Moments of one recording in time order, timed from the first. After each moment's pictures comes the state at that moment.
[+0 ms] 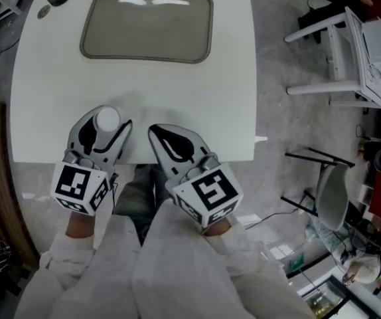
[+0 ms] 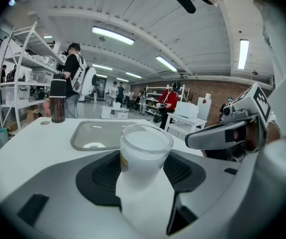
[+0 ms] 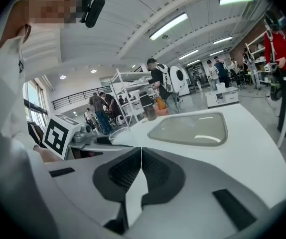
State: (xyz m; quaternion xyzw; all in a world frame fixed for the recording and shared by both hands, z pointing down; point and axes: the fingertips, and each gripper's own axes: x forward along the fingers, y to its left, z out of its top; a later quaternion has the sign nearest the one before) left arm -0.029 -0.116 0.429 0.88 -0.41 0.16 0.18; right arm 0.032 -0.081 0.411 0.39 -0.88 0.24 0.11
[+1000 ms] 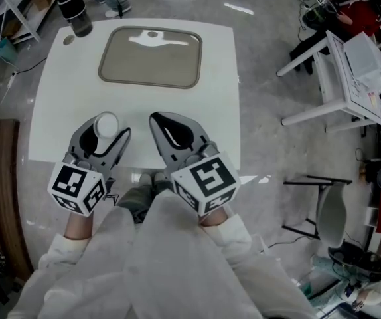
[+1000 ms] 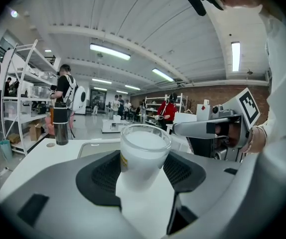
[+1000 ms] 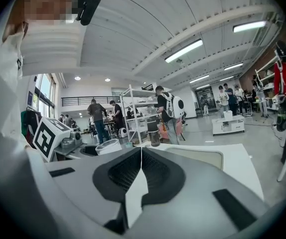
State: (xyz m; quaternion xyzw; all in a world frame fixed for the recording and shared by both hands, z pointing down) left arm -0.023 -0.080 0.324 0.89 -0.43 0.11 0.12; right arm 0.050 -0.081 0.294 0.39 -0.91 0.11 0.05
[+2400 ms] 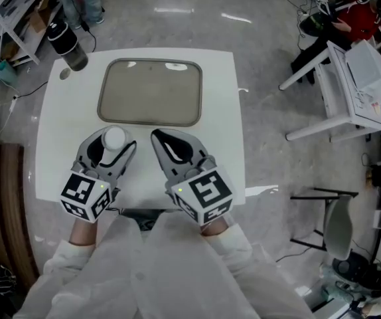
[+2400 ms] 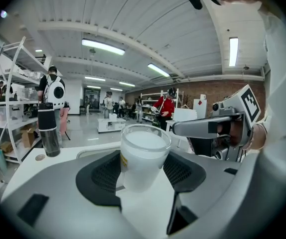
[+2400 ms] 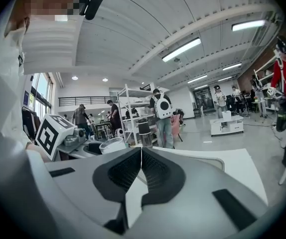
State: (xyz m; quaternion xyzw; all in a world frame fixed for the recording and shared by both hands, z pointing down) left arm -0.016 -0.182 0.329 0.90 -0.40 0.14 0.10; right arm 0.049 -0.174 0.301 0.40 -0.91 0.11 0.05
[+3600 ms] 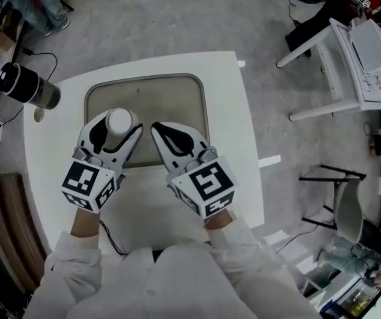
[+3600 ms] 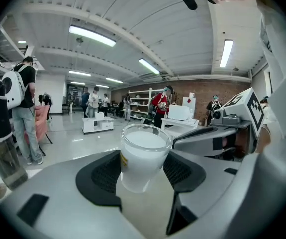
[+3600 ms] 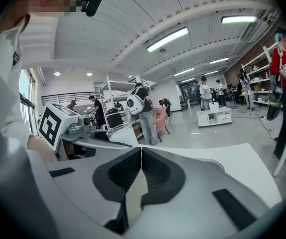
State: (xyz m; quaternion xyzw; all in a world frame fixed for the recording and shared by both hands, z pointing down) left arm 0.005 -0.383 0.378 0.93 -0.31 0.15 0.09; right arm 0.044 -0.353 0.379 0.47 -0.87 0.16 0.07
